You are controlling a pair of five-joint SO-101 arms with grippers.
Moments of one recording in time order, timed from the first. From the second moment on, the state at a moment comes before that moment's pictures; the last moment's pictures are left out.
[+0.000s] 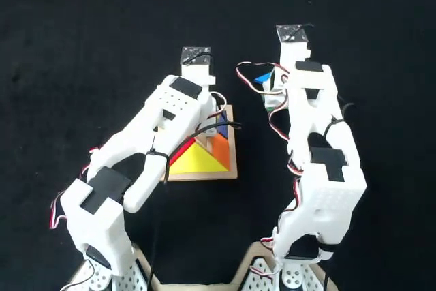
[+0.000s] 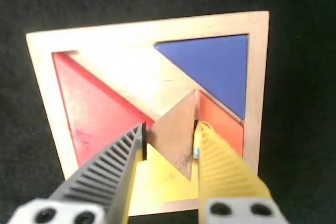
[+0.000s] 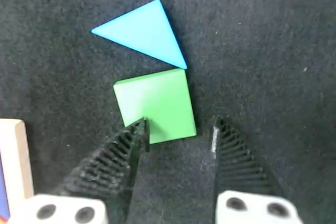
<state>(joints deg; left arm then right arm) 23.1 15.2 7.6 64.9 25.3 4.0 22.8 6.0 54.5 7.0</state>
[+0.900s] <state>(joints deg) 12.9 3.5 0.1 78.1 9.7 4.0 22.8 6.0 54.5 7.0</state>
